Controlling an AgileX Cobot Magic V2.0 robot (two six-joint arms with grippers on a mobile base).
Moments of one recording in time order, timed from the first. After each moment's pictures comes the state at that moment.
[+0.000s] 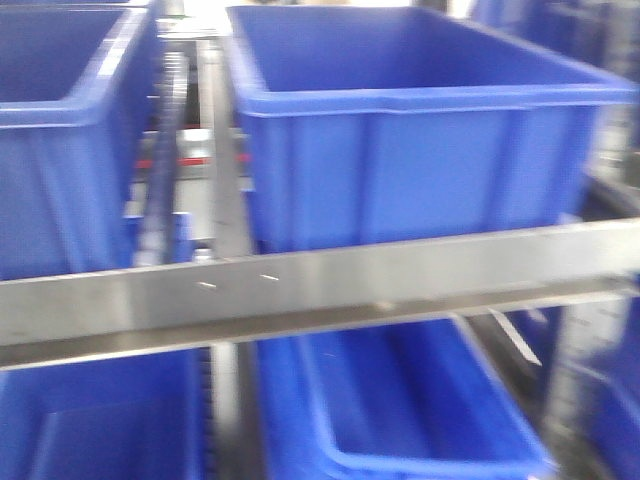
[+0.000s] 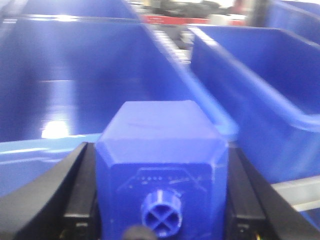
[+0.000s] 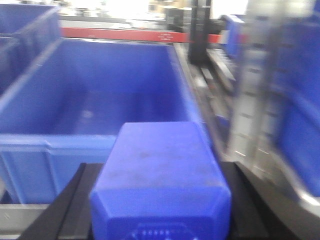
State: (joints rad) left arm -0.09 0.16 -0.34 -0.11 0.34 0.04; right arm 0.09 0.32 -0.37 0.08 0.13 -0.07
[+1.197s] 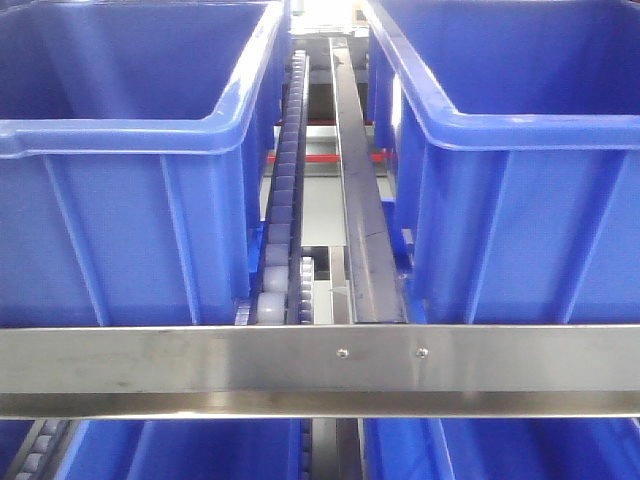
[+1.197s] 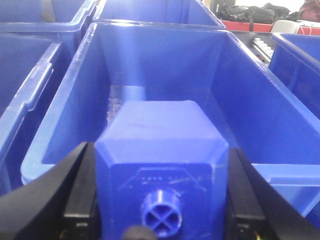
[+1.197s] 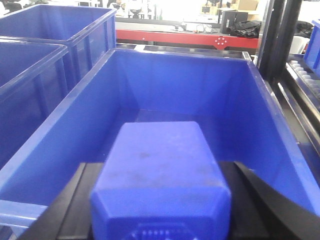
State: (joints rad) left arm -0.09 0.16 -0.34 -0.11 0.34 0.04; right arm 0.09 0.32 -0.37 0.08 0.13 -0.07
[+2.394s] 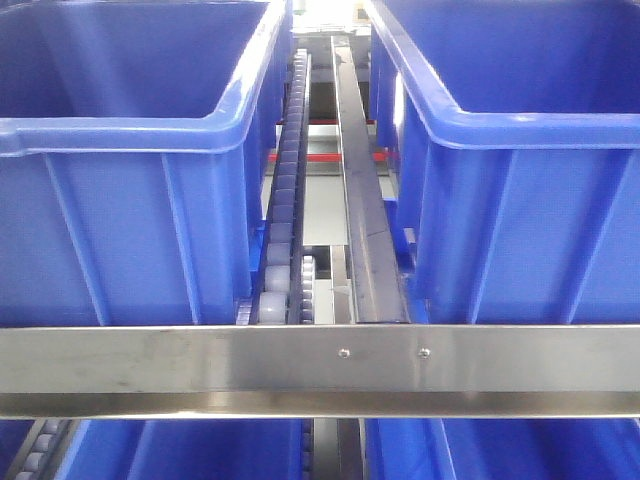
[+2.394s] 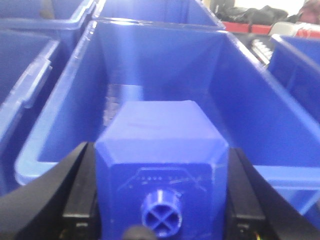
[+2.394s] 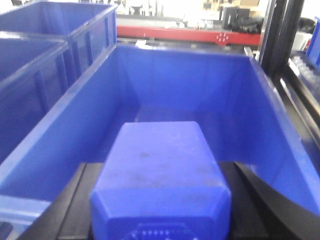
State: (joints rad) left arm -0.09 0.16 -0.34 -0.16 0.34 0.04; right arm 0.09 0.32 -0.37 0.08 0.15 -0.07
